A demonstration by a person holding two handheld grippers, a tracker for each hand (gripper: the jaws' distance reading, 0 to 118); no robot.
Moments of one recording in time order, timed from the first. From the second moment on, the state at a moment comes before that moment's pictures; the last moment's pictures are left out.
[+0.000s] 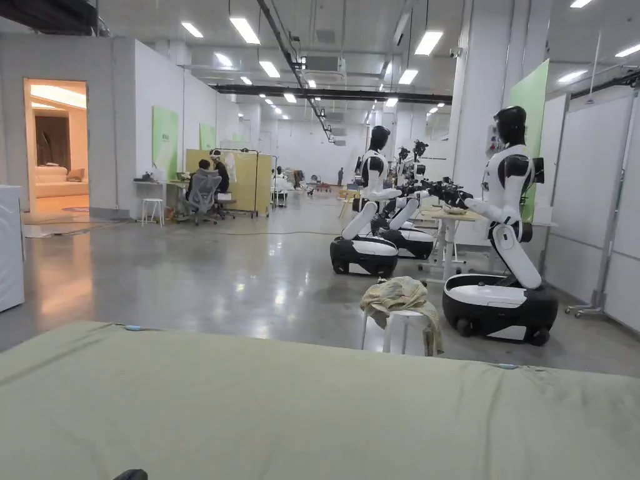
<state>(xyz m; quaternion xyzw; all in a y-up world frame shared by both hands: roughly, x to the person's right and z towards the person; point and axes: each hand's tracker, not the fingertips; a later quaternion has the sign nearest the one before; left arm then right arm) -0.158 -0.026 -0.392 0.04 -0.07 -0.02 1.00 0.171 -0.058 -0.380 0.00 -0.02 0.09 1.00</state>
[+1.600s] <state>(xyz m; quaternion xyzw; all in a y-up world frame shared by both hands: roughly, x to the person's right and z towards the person) -0.137 -0.126 -0.409 0.00 -0.10 -0.75 0.66 0.184 -0.126 -0.369 0.02 0.10 0.82 0.56</state>
